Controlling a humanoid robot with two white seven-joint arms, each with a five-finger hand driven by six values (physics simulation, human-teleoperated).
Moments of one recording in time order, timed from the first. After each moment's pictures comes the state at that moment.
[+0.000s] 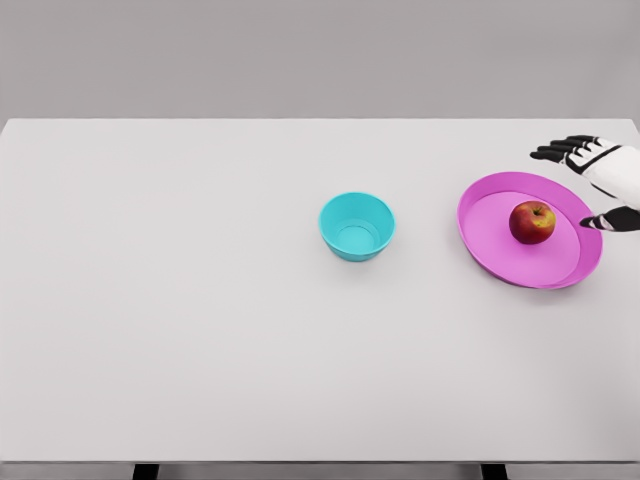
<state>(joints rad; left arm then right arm) 0.07 0.00 -0.25 -0.13 0.18 -0.02 -0.12 -0.36 -1.03 0.44 -1.37 0.33 -0.61 0.07</state>
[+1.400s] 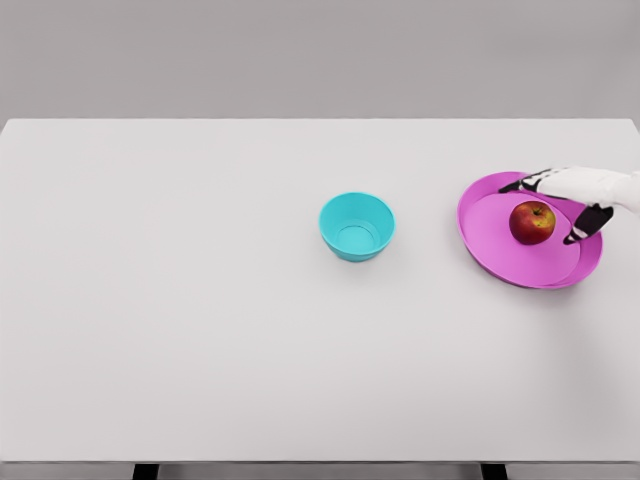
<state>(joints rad) 0.07 0.00 -0.25 -0.13 0.18 -0.02 -0.12 -0.76 -0.80 0.67 -0.96 0.34 -0.61 0.61</state>
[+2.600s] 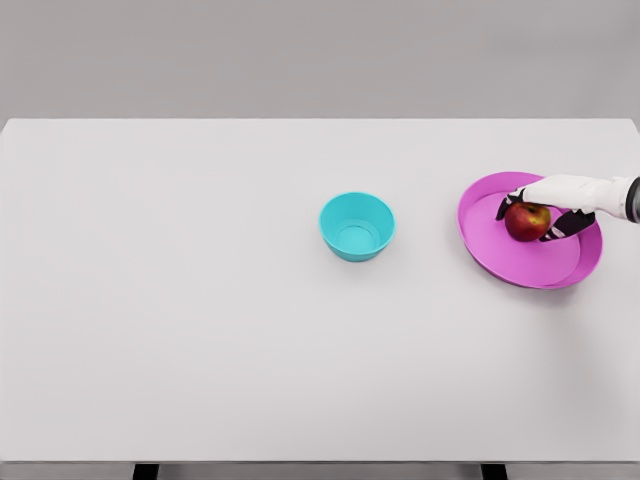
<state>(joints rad) 0.07 0.00 -0.25 -0.14 0.18 -0.02 -0.12 -0.79 -0.77 0.73 -0.93 0.34 -0.61 0.61</state>
